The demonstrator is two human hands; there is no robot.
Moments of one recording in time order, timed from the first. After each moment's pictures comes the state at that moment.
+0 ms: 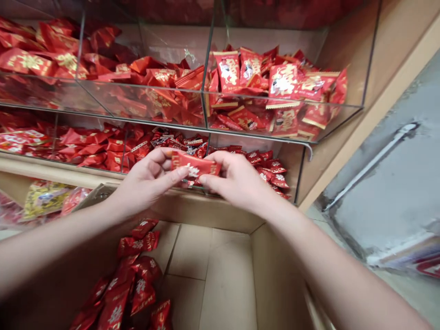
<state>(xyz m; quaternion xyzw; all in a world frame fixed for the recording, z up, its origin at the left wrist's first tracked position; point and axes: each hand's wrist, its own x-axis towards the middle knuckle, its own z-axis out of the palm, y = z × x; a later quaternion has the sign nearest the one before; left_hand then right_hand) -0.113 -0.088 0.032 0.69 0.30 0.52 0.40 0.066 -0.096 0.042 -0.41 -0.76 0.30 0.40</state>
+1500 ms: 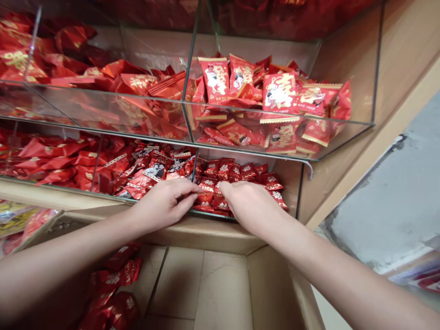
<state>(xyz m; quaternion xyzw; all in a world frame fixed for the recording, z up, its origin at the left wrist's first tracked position) -0.094 -0.027 0.009 0.91 0.31 0.28 -0.04 0.107 -0.060 0.021 -0.51 -0.84 -0.18 0.07</state>
